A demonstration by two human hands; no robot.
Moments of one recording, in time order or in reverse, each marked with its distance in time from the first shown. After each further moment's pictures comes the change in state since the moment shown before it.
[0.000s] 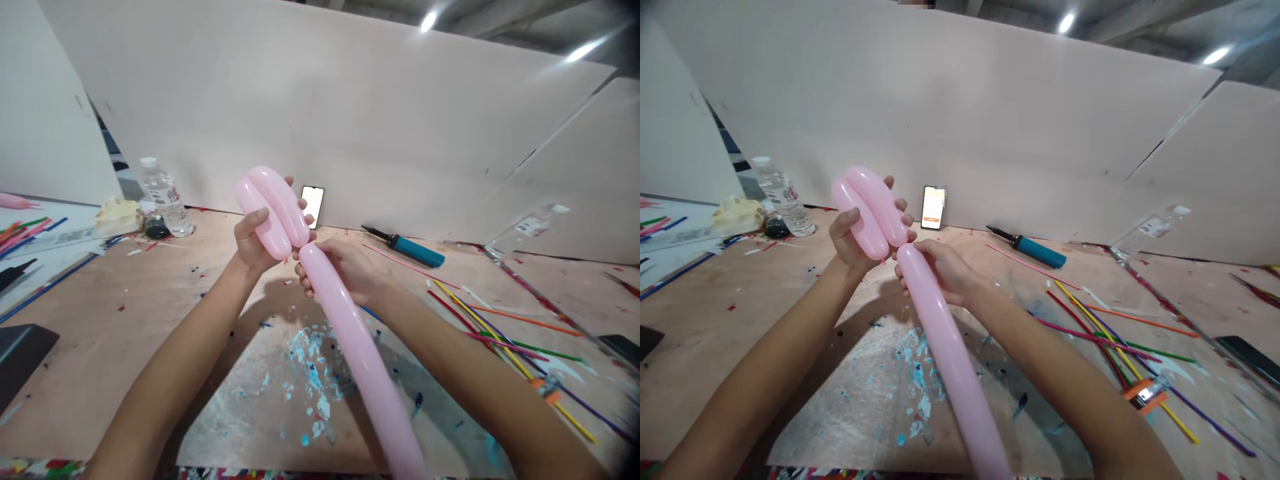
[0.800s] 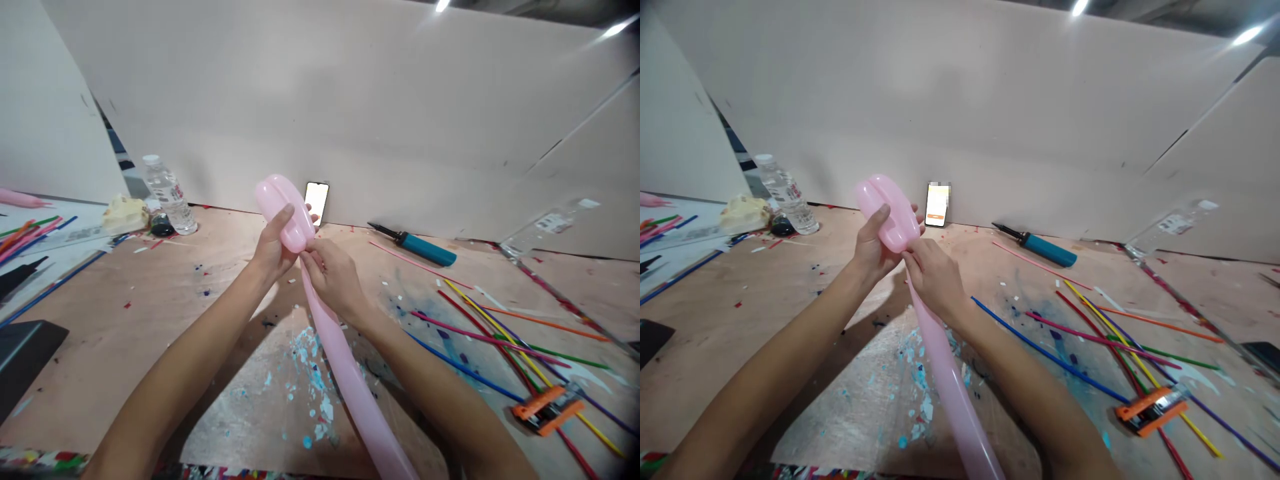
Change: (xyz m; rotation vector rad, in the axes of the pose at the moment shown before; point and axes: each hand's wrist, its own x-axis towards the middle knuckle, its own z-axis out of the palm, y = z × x) left_hand 0.004 -0.030 -0.004 0.137 0.351 -0.031; right_hand 0.021 0.042 -0.013 -1.347 0.642 -0.856
